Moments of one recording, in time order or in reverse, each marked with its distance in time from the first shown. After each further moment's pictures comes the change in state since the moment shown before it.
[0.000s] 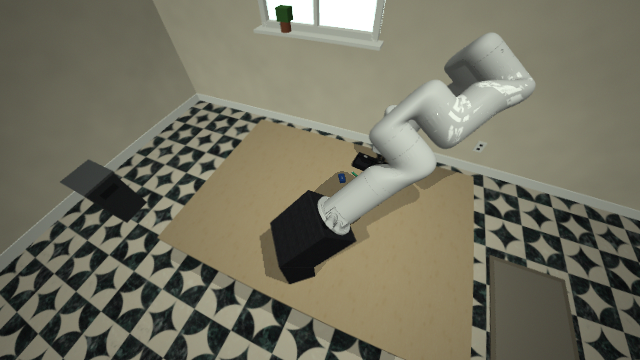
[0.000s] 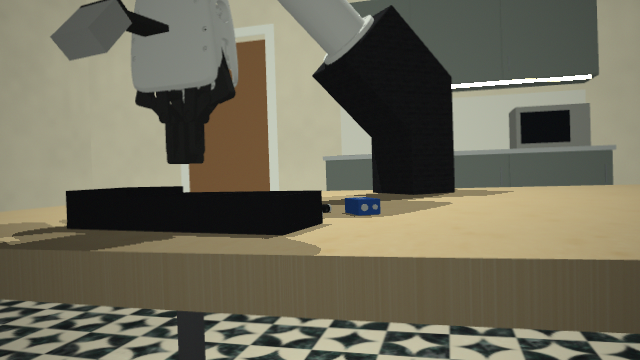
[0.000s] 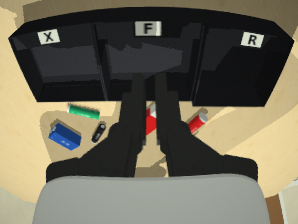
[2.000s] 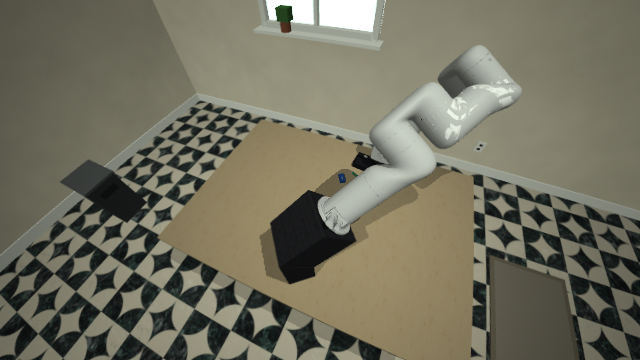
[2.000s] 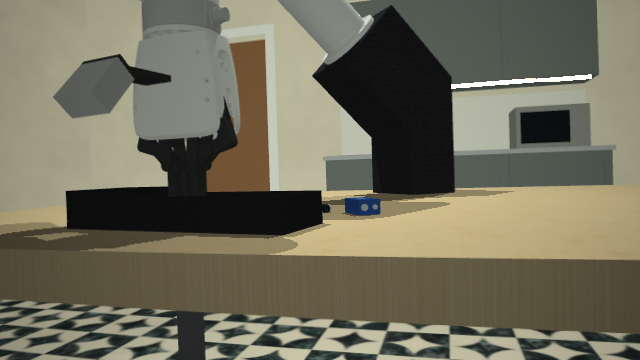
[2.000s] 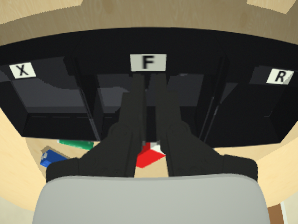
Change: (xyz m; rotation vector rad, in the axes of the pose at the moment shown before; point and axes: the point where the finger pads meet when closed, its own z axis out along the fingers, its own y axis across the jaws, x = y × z) arm 0.000 0.000 0.047 0.000 0.000 -0.001
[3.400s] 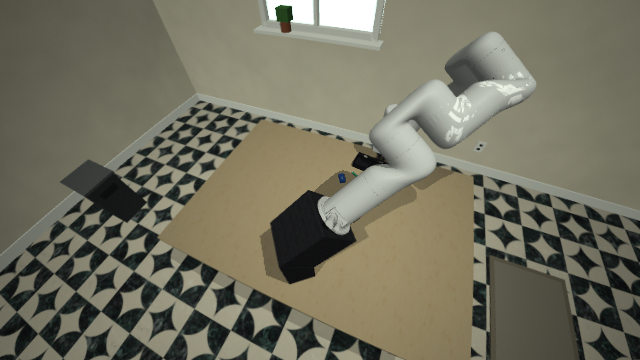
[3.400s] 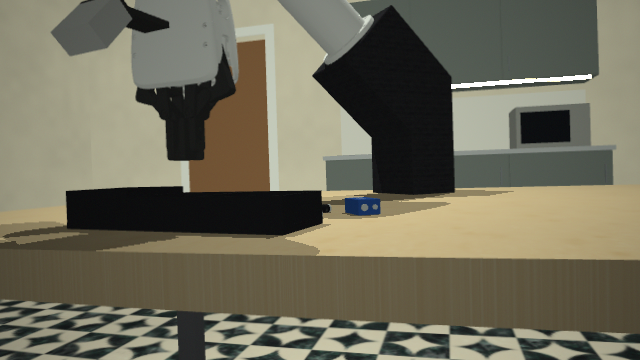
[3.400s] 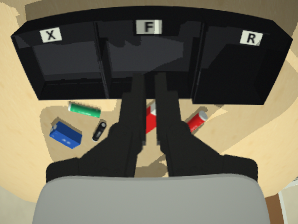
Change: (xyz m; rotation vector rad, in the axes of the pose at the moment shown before) arm 0.000 0.000 -0.051 0.000 0.001 0.000
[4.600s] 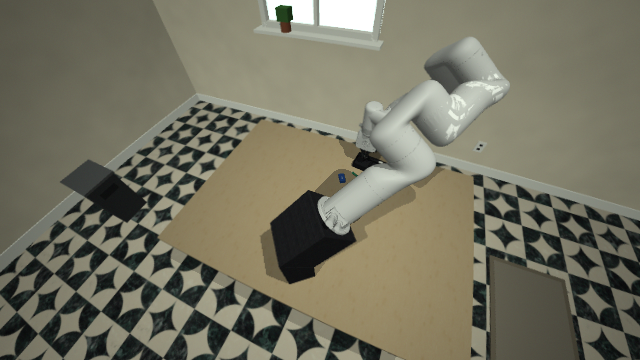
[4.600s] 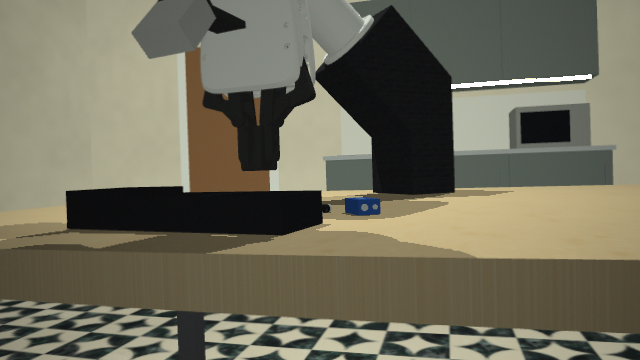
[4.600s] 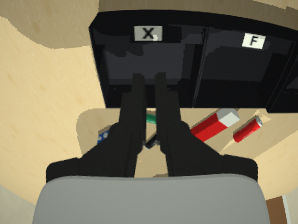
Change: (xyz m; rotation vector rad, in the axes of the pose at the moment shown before) arm 0.003 -0.083 0.013 0.000 -0.001 0.000
